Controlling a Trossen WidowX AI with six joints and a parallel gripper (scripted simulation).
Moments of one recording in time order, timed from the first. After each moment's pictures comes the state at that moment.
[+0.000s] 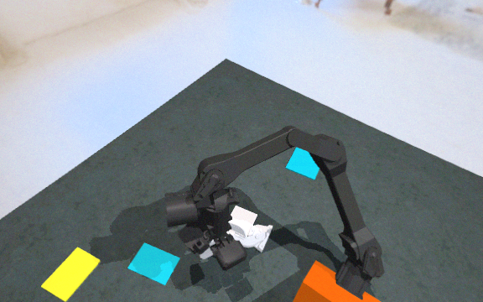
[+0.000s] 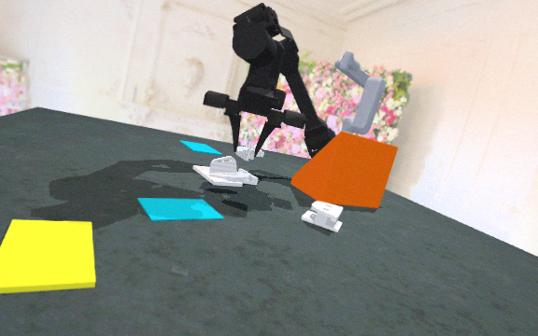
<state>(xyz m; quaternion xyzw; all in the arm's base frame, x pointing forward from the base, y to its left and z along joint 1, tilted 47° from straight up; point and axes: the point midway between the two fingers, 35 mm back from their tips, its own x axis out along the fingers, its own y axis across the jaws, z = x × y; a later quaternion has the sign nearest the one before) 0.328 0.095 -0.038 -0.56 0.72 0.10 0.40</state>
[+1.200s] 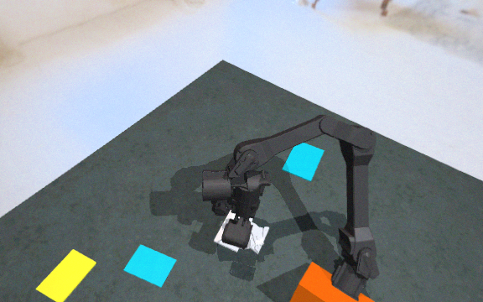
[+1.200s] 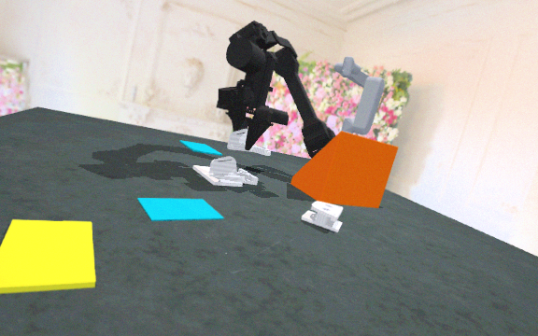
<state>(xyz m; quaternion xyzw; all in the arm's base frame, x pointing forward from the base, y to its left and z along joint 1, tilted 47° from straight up) 0.291 0.032 0.026 -0.34 0.70 -0.20 0.59</state>
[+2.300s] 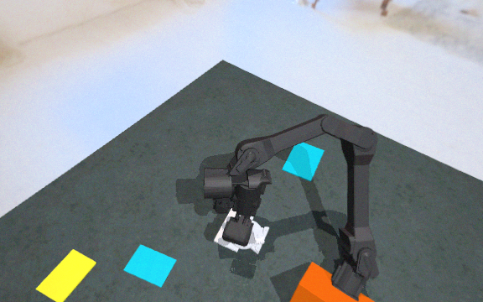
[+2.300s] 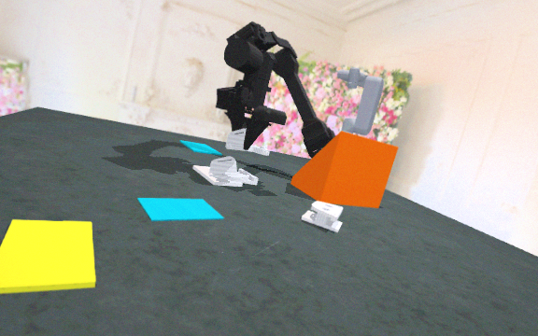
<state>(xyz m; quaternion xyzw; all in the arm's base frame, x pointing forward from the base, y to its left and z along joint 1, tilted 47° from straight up) 0.292 0.027 0.031 -0.34 0.70 -0.21 0.60</state>
